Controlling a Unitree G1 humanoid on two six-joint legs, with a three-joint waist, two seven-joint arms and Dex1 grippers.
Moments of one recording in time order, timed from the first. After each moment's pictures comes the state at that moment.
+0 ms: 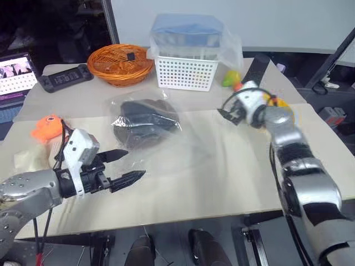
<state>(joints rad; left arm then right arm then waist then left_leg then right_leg) 0.04 1.03 0.36 -0.69 -1.01 0.85 -0.61 -0.91 -0.57 0.02 0.64 0.06 0.07 0.81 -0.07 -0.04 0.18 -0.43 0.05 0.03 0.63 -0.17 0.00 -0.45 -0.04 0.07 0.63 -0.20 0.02</state>
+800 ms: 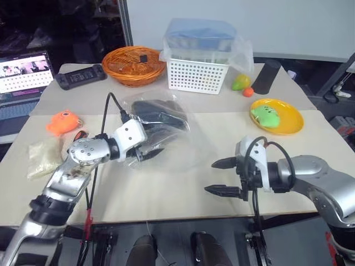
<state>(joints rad) -0.51 0.72 -0.19 -0.11 -0.15 0.19 -0.77 -0.35 -0.83 0.02 -0.64 0.65 1.01 0.87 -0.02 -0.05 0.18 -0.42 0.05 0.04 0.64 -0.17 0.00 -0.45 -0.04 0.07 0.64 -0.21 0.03</state>
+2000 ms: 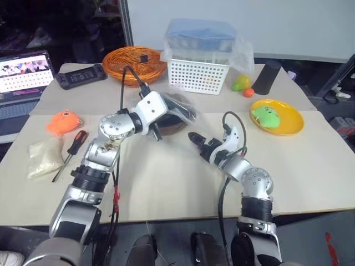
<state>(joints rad) -0.76 0.46 -0.18 0.12 0.00 0.17 -0.74 -0.58 0.10 -0.36 0.13 0.84 0.87 -0.09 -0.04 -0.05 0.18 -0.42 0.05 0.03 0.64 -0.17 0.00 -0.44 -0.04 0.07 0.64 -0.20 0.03</state>
